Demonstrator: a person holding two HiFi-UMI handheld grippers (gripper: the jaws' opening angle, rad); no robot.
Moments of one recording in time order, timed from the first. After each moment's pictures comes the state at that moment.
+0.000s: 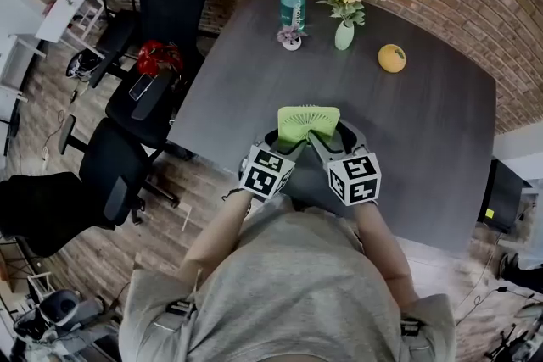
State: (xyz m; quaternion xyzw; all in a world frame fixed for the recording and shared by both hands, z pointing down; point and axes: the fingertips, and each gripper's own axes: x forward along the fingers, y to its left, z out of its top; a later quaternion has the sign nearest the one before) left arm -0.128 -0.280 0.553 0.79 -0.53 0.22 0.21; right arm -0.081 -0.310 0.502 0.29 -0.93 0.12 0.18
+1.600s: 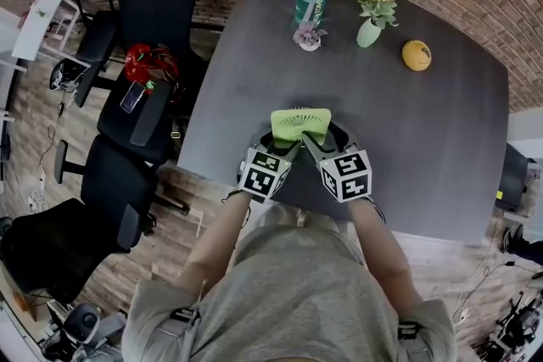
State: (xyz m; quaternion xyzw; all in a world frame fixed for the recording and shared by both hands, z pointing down) left arm -0.241 -0.310 0.635 0.79 -0.49 0.24 0.27; right arm -0.197 -0.343 0.584 0.31 -0.90 0.17 0.24
